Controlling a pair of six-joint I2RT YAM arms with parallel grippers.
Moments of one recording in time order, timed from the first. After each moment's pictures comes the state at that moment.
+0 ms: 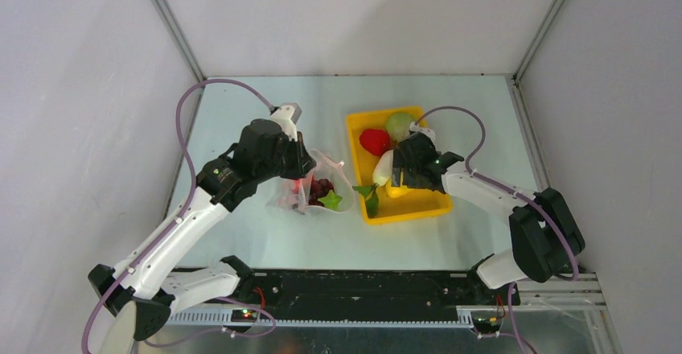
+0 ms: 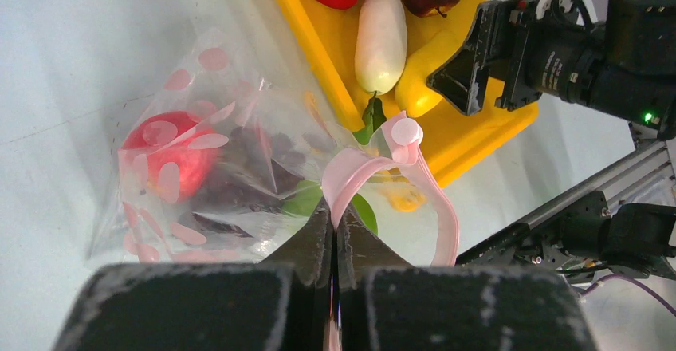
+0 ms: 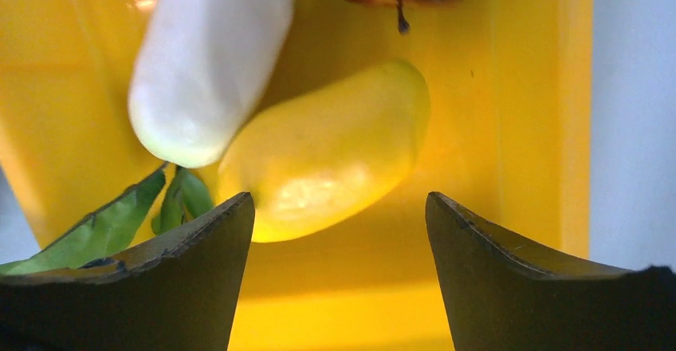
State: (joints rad) left arm -0.63 1.03 1.12 -0.67 0.01 -0.44; right arm 0.58 1.46 0.93 -0.43 0.25 0.51
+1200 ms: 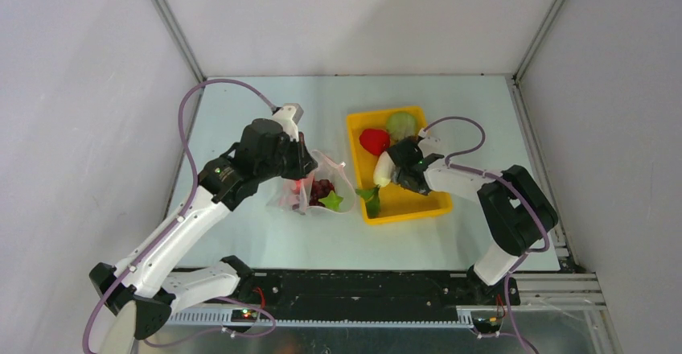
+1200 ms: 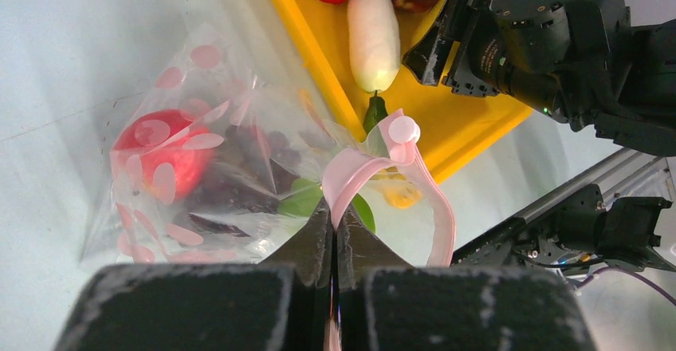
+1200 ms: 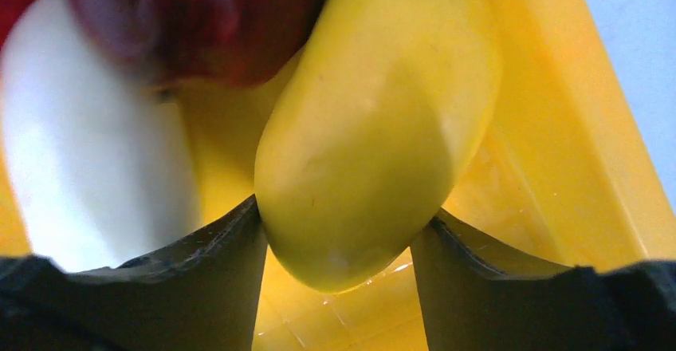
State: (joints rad) left arm -0.63 1.04 1.12 -0.67 0.03 -0.44; right arm 0.61 1.66 0.93 -0.39 0.47 0.92
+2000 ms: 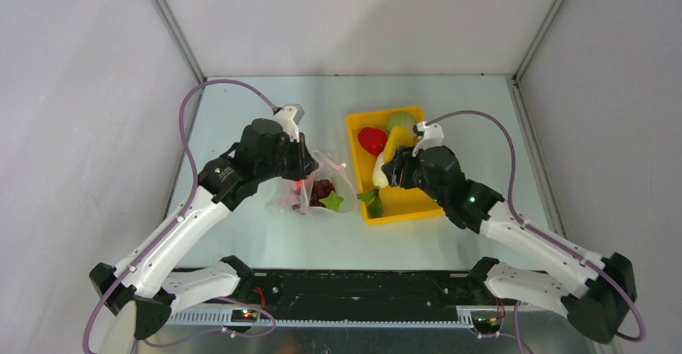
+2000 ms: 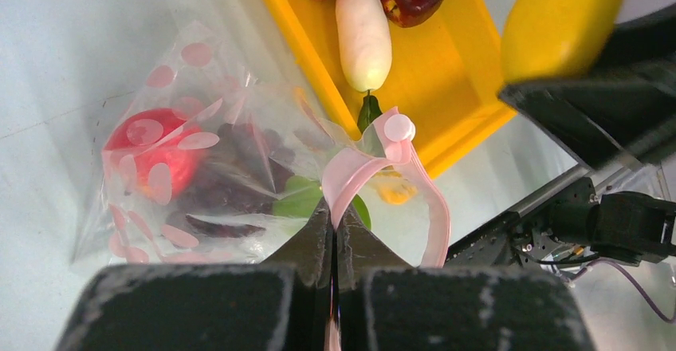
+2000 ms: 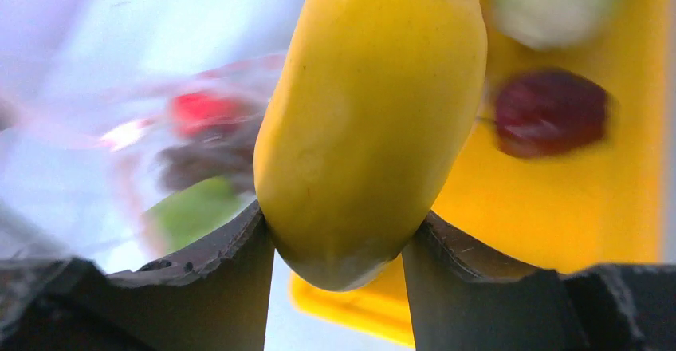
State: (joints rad) left arm -0.63 1.04 1.12 -0.67 0.06 -0.44; right arm 0.77 1.05 0.82 -0.25 0.34 0.52
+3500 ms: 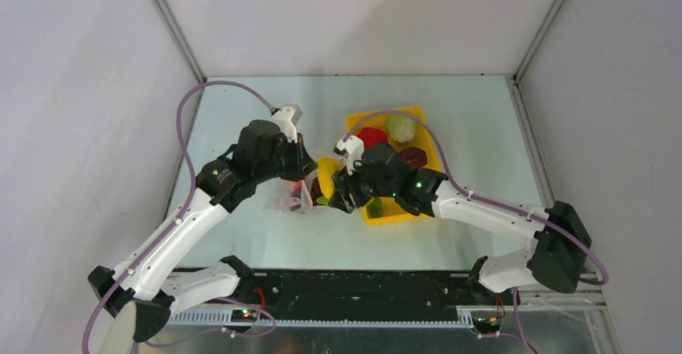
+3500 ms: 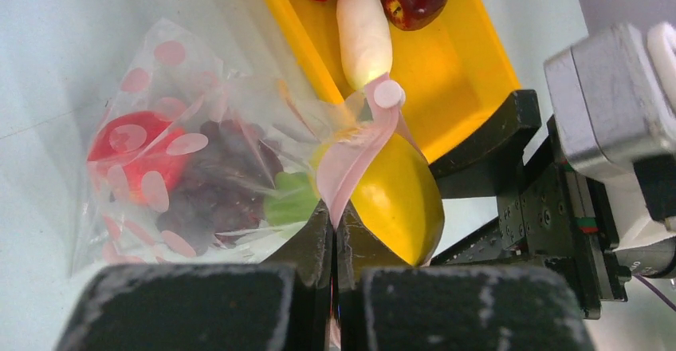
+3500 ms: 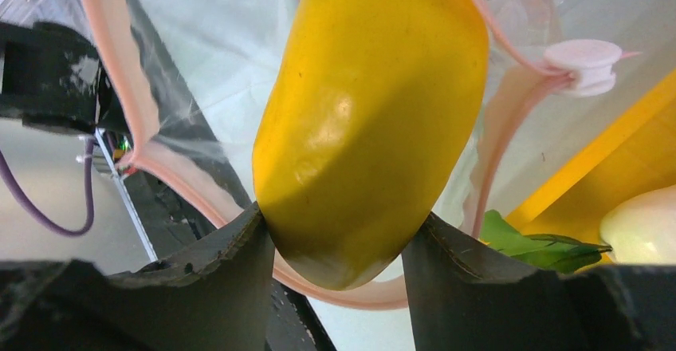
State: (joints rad) left arm -0.62 1.03 1.11 -0.66 0.06 -0.44; right arm 0.98 1.35 1.01 -0.19 -0.18 0.26
